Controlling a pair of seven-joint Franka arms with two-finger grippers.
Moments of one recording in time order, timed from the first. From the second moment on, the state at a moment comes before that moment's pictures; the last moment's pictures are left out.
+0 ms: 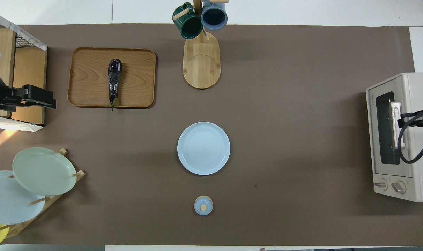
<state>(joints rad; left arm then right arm) -0.05 -0.02 -0.07 -1.61 -0.03 1.60 -0.10 -0.07 -0.12 -0.07 -1.89 -0.04 1.74 -0.20</state>
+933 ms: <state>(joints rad) -0.05 0.06 -0.08 -1.64 -0.03 1.73 -0.07 -0.11 -0.11 -0.07 -2.06 -0.14 1.95 -0.05</state>
